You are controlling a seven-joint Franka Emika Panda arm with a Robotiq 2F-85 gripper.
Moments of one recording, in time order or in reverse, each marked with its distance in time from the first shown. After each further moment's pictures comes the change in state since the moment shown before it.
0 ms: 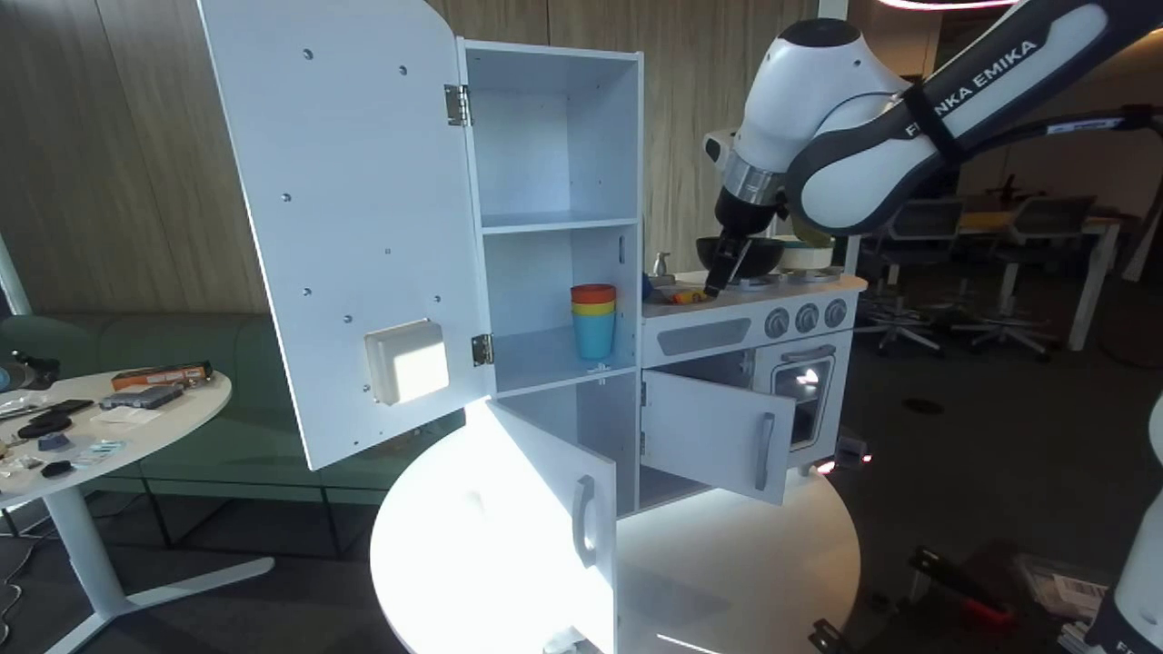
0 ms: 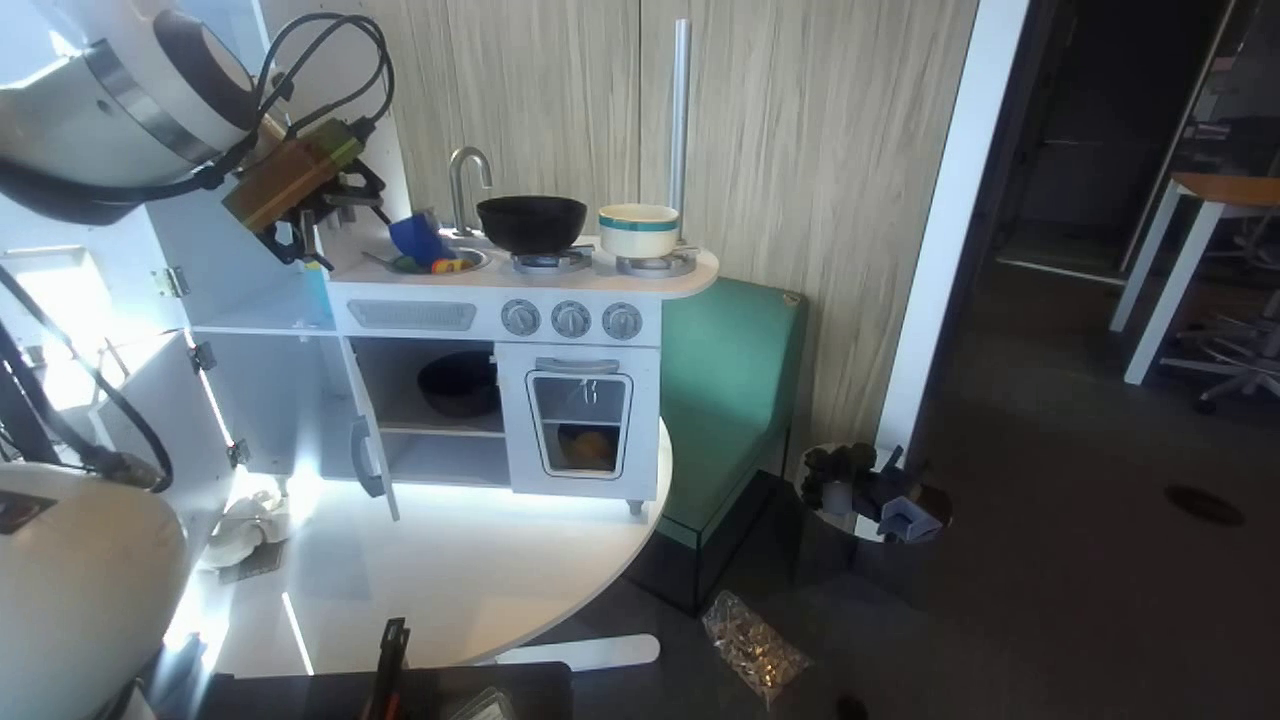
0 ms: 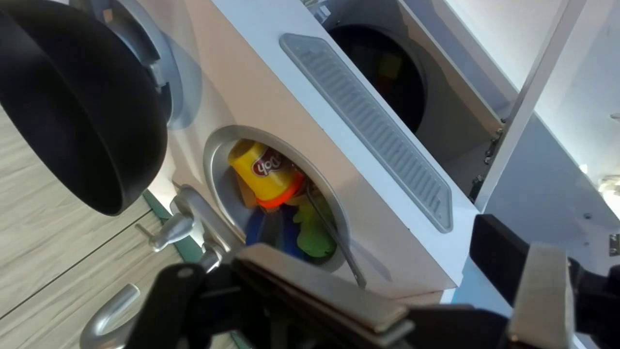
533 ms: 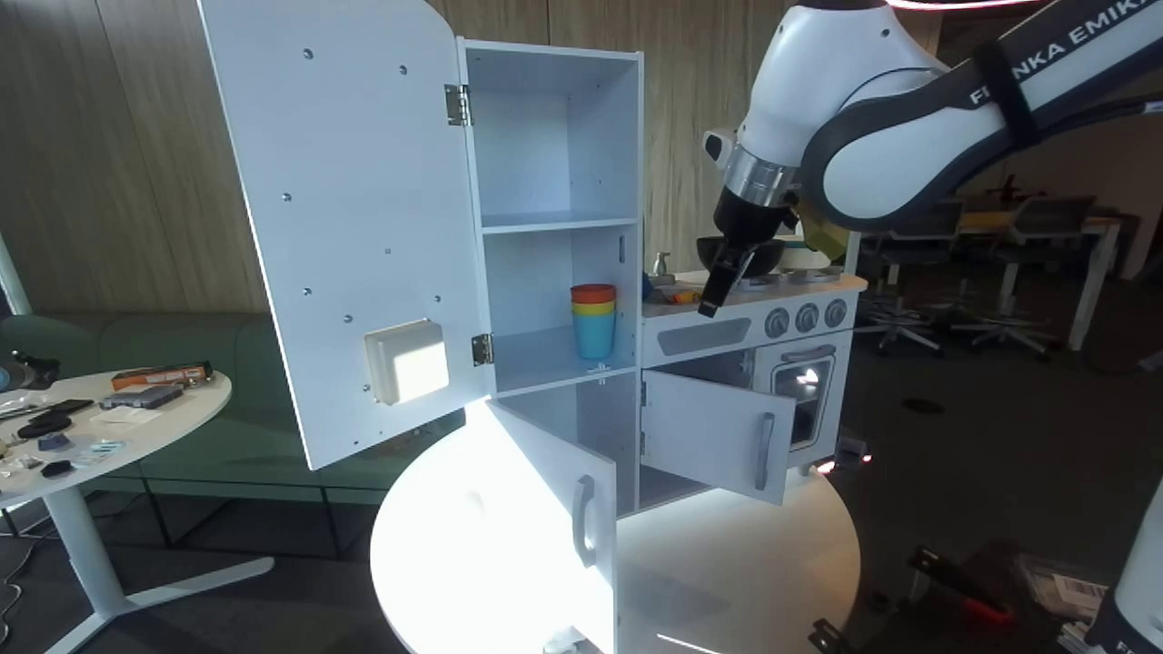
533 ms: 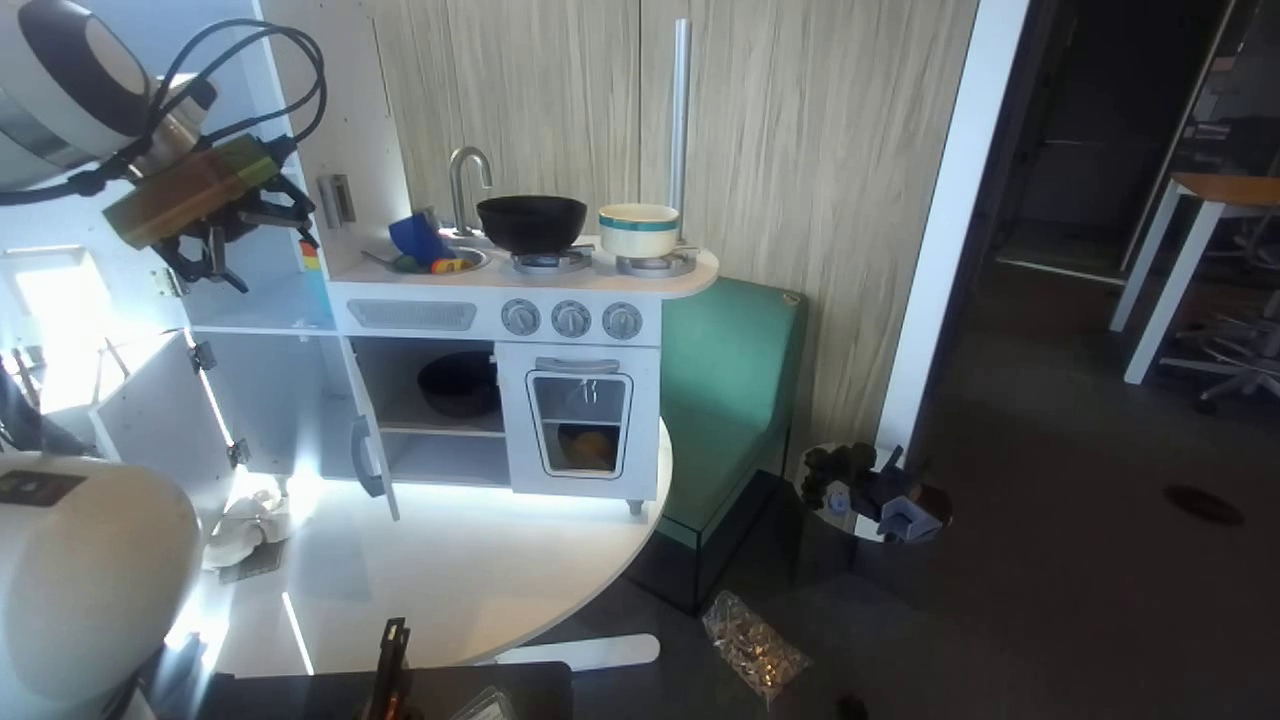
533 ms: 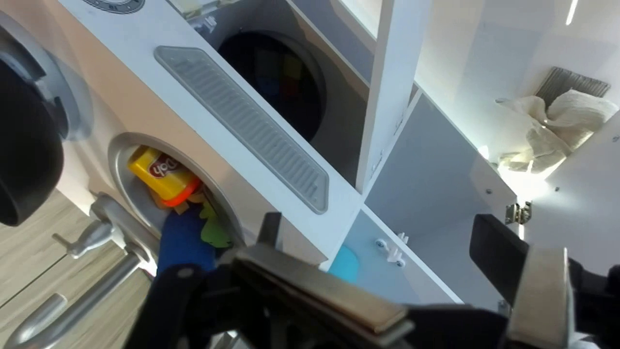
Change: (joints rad) arm 0.133 -0.162 0.040 -0.112 0.187 -0.122 0.024
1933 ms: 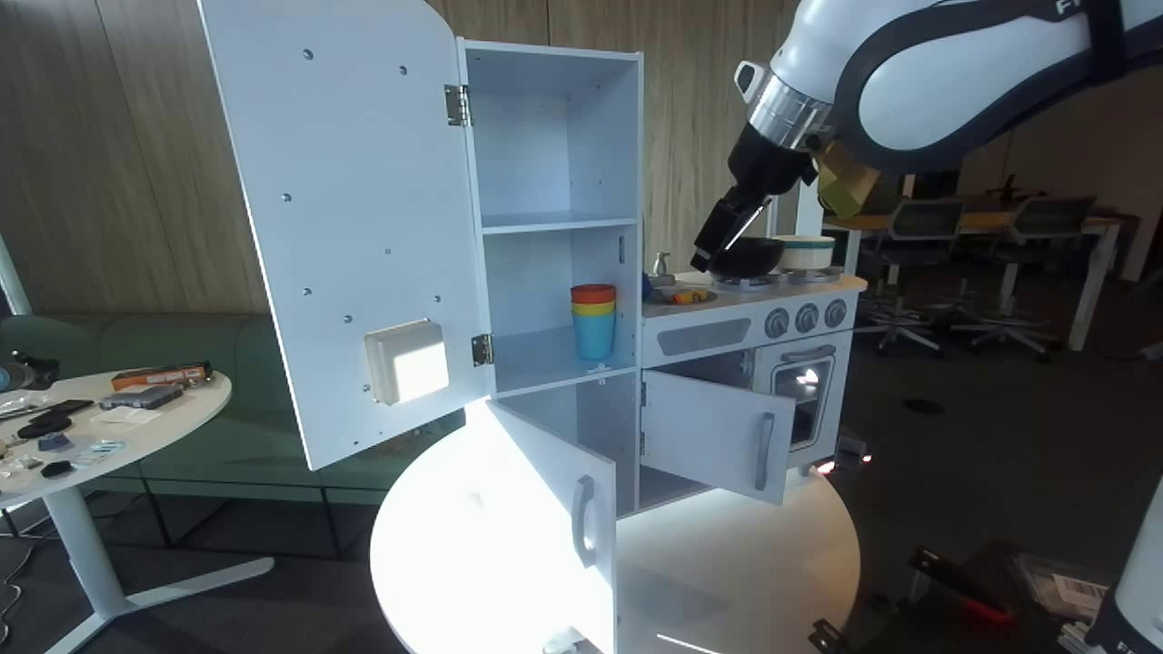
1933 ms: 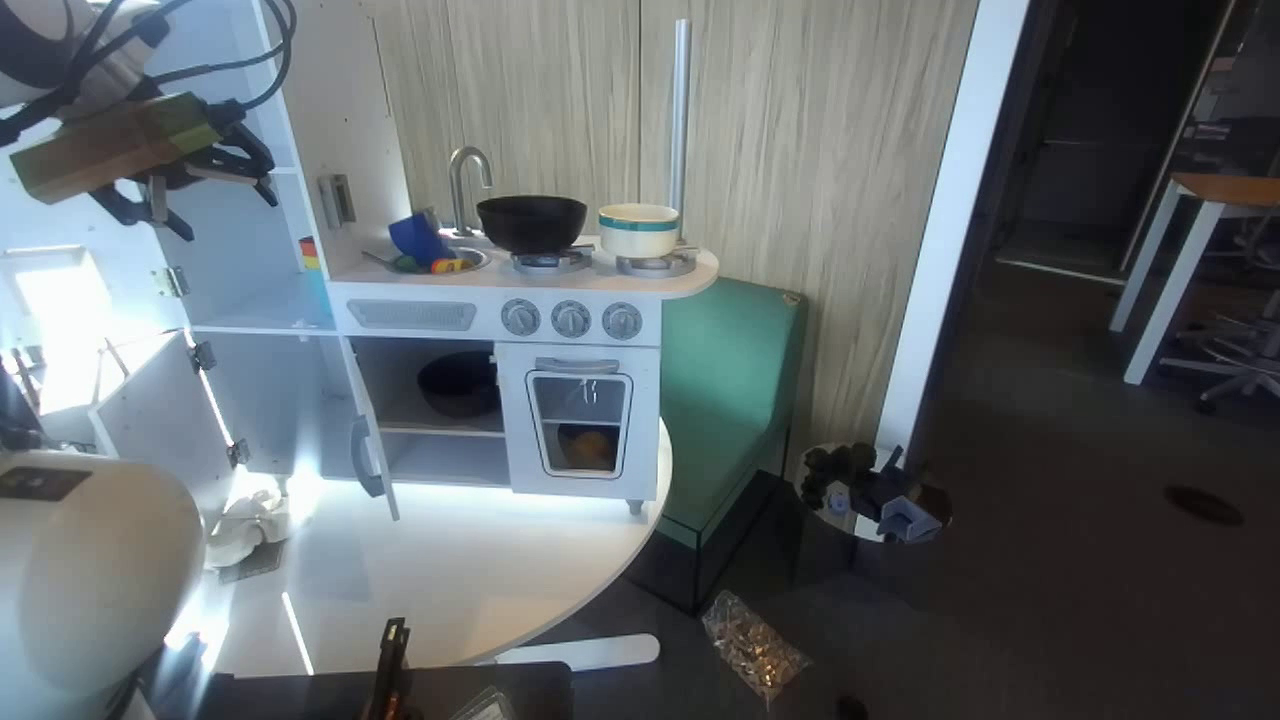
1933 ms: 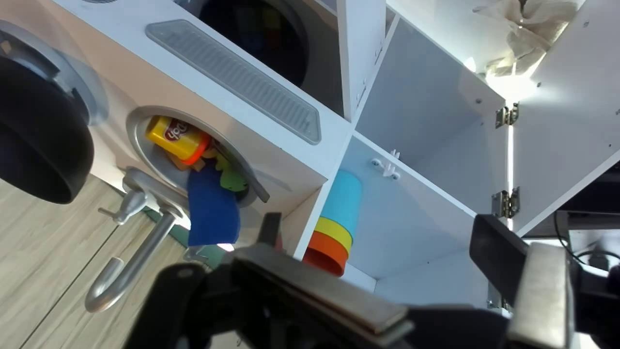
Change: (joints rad) arm 0.040 -0.168 0.009 -0.010 0.170 -0.031 0.069
